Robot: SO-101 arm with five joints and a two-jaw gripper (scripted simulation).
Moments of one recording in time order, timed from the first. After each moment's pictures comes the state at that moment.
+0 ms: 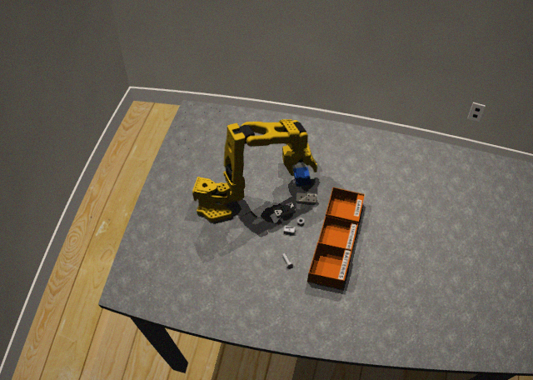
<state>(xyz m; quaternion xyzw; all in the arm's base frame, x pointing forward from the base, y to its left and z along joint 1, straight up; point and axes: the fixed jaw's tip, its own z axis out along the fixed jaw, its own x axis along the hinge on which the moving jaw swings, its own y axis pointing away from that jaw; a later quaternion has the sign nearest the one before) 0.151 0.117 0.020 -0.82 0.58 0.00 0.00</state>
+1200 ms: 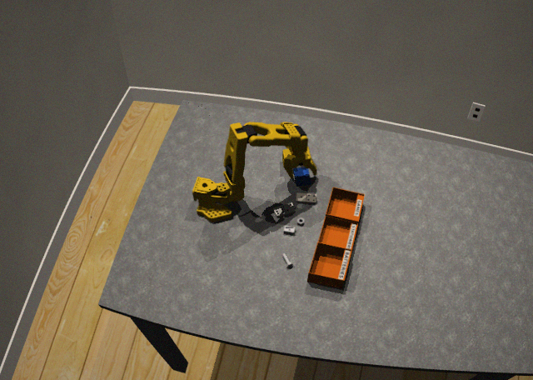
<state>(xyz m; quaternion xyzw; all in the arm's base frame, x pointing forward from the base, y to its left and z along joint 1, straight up) 0.151 0.117 0.007 -0.82 0.58 0.00 0.00</state>
